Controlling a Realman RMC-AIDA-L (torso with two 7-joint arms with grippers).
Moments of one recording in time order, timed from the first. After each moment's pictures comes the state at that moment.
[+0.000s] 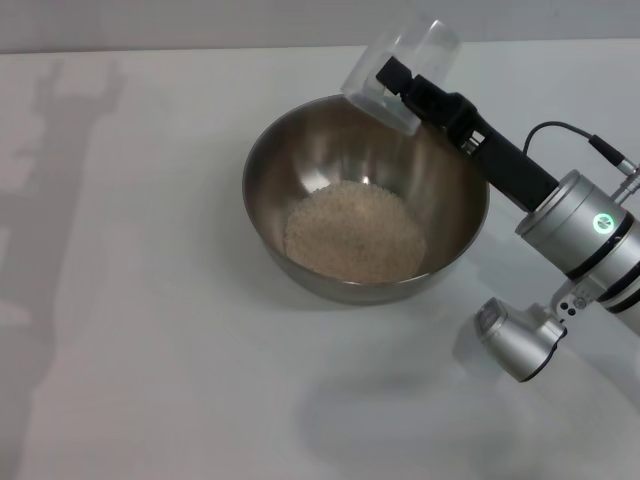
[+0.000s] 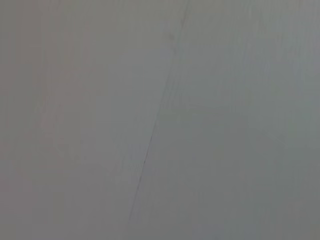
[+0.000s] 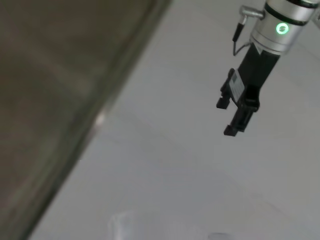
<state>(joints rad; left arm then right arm) -0.44 -2.07 -1.58 -0.62 2.83 0.95 -0.31 0.56 2.08 0.62 0.22 -2.59 -1.42 -1.82</state>
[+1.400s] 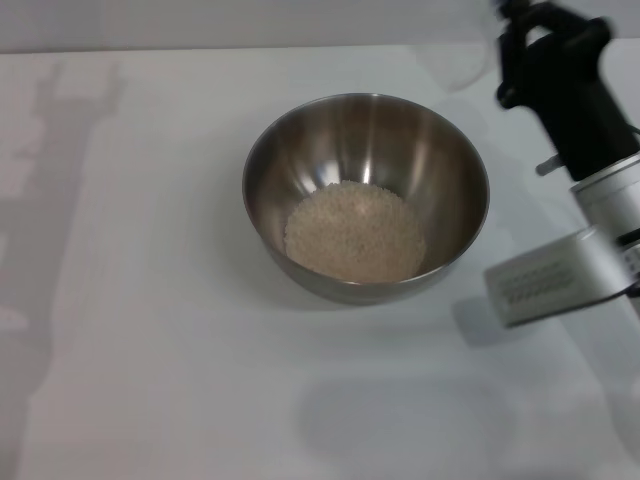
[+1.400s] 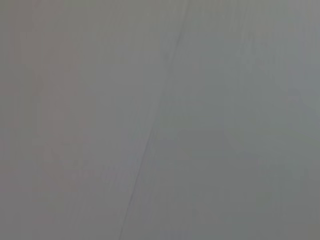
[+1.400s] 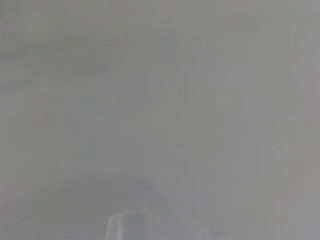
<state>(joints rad) -0.41 -2.06 -1.56 -0.64 2.84 0.99 -0.34 0.46 2.09 0.69 0.38 -2.30 -1.41 -1.22</state>
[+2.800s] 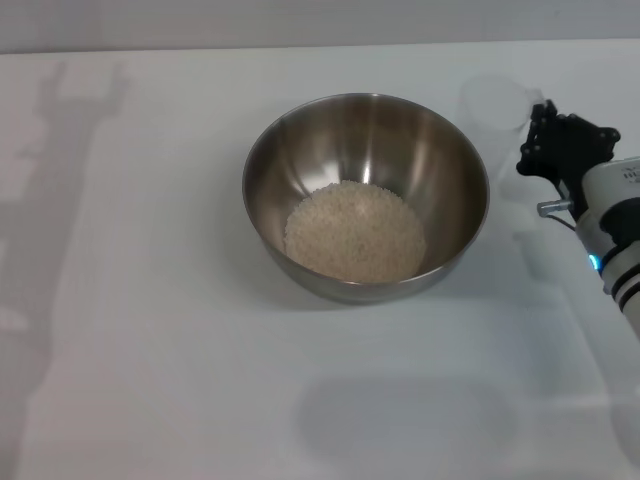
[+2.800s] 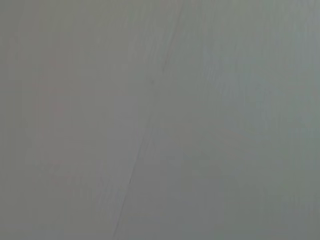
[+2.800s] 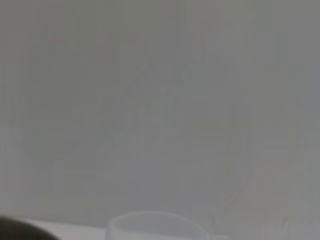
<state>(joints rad) -0.40 -2.06 -1.55 -0.67 2.84 1.04 -0.34 0.45 2.09 0.67 0.40 -1.95 -0.91 -0.21</state>
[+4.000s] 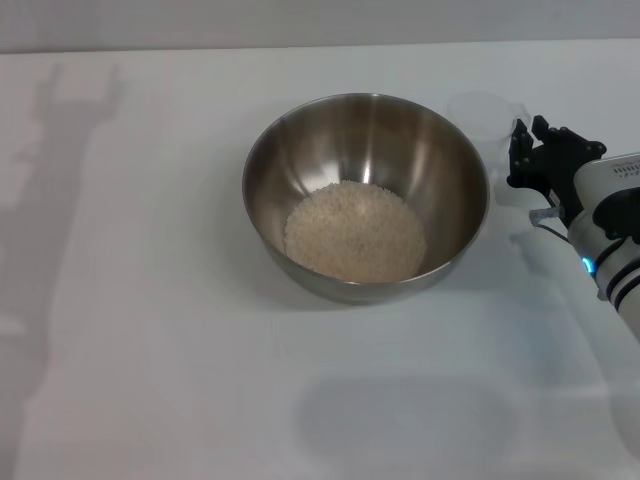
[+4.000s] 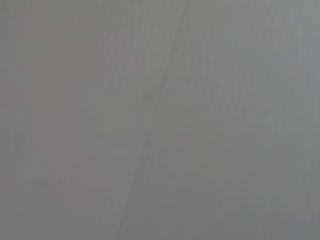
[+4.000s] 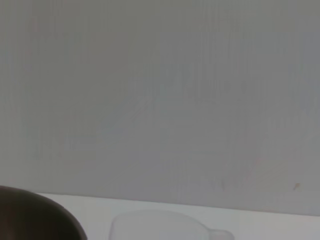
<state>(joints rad) -0.38 -2.06 -1.55 -0.69 2.84 1.07 -0.34 0.48 2.08 0.67 0.38 -1.96 -0.82 -0.16</state>
